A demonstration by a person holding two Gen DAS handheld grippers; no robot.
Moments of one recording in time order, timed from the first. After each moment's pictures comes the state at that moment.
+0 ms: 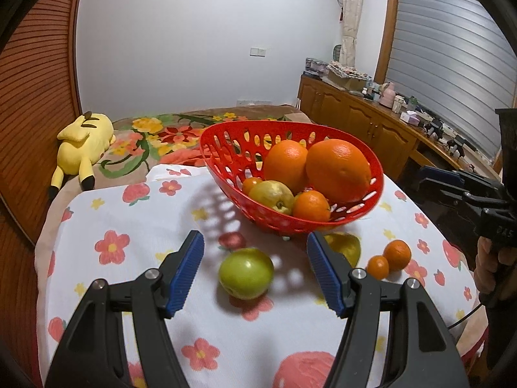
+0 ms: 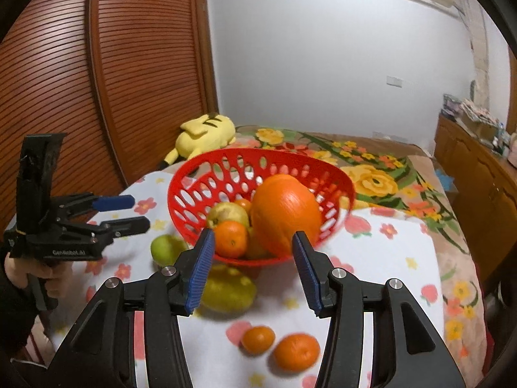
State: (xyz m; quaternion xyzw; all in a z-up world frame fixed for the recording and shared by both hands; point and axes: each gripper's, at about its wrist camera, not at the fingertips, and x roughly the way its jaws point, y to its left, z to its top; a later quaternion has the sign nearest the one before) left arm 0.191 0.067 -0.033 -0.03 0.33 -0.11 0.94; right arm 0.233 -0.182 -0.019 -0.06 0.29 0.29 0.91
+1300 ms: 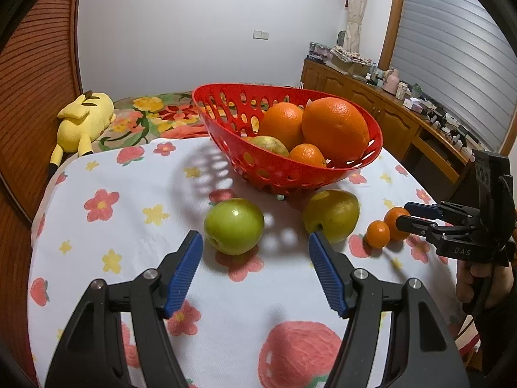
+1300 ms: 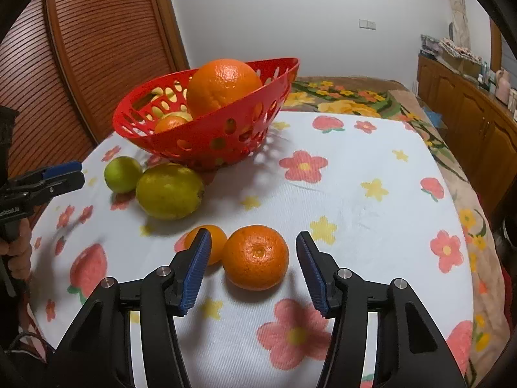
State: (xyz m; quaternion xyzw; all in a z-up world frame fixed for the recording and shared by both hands) left arm 0.176 0.057 -0.067 -0.04 0.37 -0.10 0.92; right arm 0.232 -0.224 -0.110 -0.02 0.39 0.25 0.88
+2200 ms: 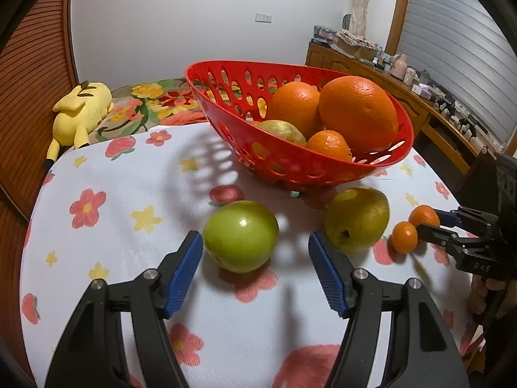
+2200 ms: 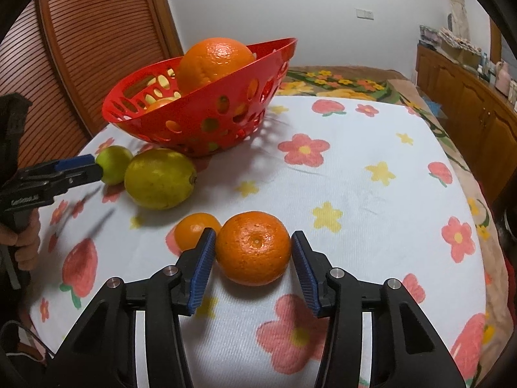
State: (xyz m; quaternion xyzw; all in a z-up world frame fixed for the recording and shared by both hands) left arm 0.214 0.053 -0.088 -0.03 0.41 -0.10 0.91; right arm 0.236 -0.221 -0.124 -0.02 0.41 0.25 0.88
